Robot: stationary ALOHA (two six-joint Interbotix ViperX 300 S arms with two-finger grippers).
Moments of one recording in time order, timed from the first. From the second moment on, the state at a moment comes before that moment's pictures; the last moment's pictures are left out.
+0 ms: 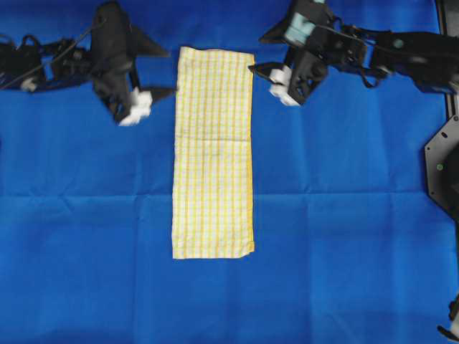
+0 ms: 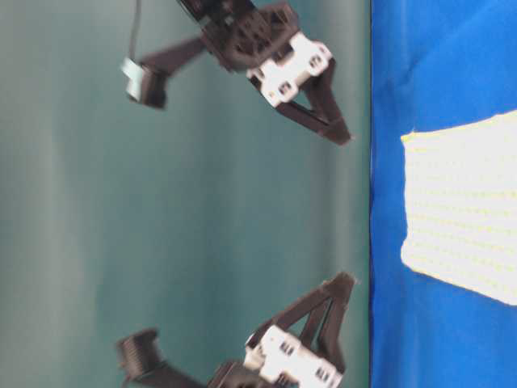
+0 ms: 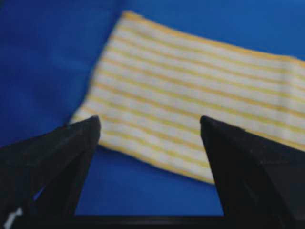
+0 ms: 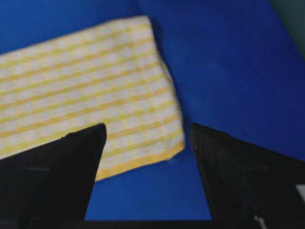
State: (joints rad) left arm 0.37 -0.07 0.83 -0.05 -0.19 0.15; right arm -0.45 -0.01 0.72 -0.18 -0.07 0.29
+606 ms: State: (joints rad) left arm 0.50 0.32 0.65 -0.05 -0.29 0.17; right arm -0.50 0.27 0.59 -0.15 -0.06 0.29
